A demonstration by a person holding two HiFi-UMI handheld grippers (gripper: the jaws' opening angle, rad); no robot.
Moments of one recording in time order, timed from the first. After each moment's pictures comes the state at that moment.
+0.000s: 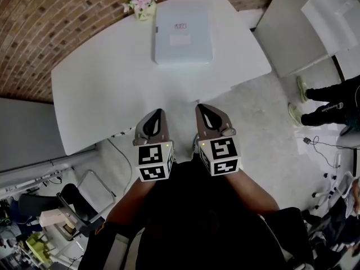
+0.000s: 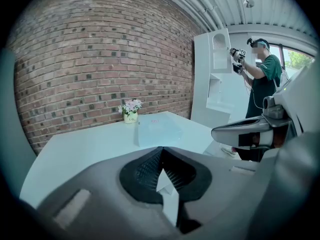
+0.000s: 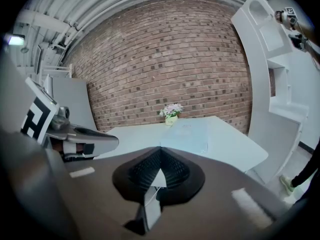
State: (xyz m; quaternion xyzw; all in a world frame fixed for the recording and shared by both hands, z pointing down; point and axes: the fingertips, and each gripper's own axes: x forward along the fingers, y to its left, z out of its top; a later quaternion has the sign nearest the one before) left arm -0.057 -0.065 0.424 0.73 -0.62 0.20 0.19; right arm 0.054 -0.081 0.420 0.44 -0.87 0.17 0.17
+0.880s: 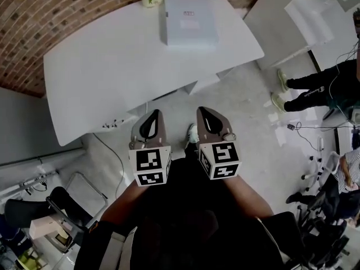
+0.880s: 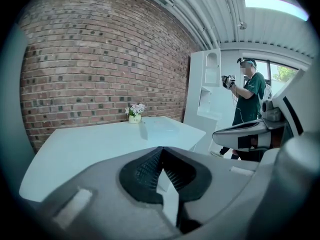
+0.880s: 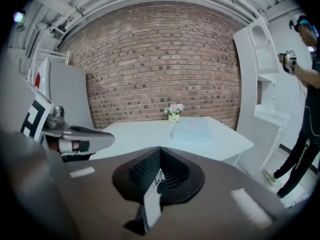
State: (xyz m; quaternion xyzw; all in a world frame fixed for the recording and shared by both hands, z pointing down) left arm -0.151 0.055 0.410 0.77 -0.59 0.15 0.18; right arm -0.028 0.048 0.402 0.50 -0.83 0.15 0.19
